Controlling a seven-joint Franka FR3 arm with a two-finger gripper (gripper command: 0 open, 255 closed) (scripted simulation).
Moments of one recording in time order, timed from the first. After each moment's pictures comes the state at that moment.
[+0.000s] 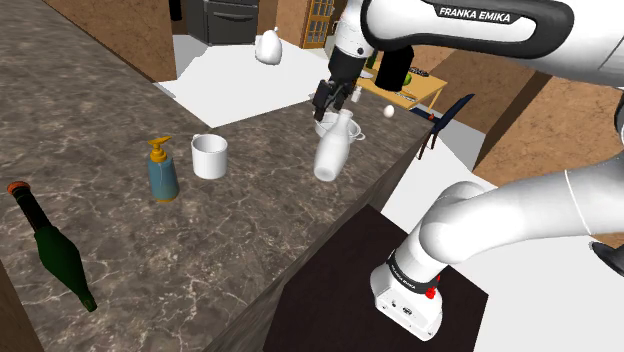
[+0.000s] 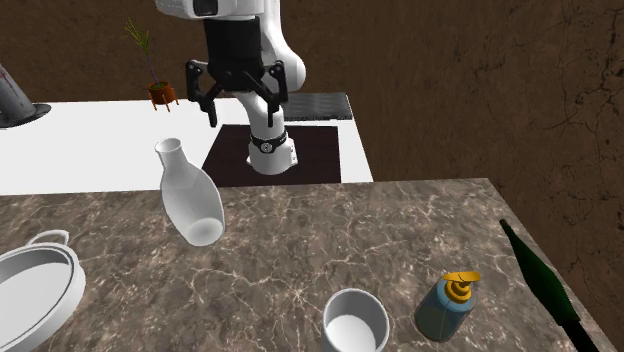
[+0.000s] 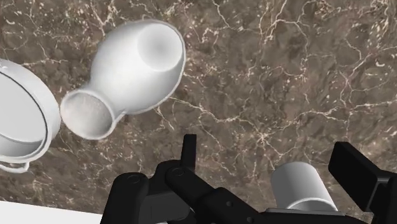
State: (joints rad) arm 0.01 -0.63 0.10 -2.36 0.00 1.83 -0.03
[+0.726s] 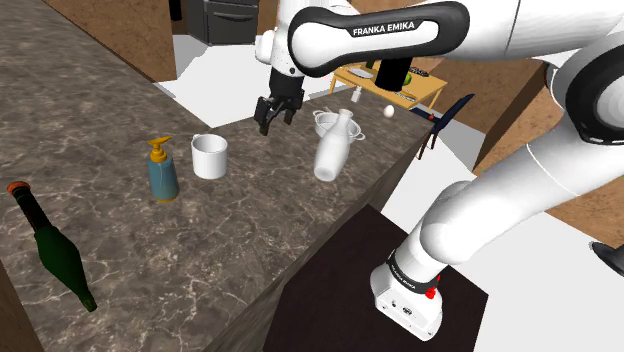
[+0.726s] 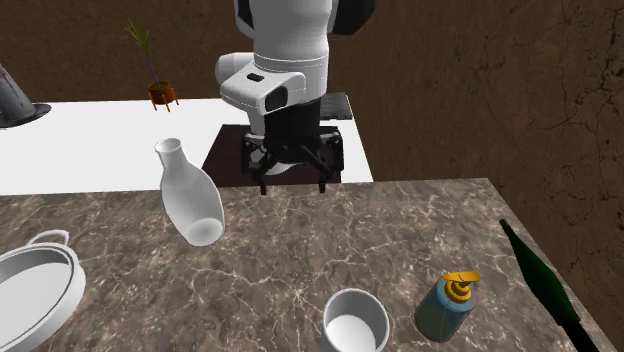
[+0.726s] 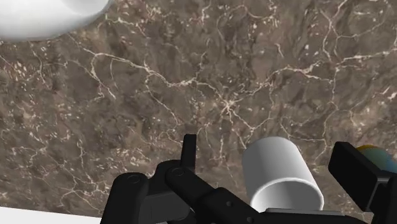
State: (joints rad) arm 0.04 -0.29 0.23 -2.24 0.01 2.04 0.14
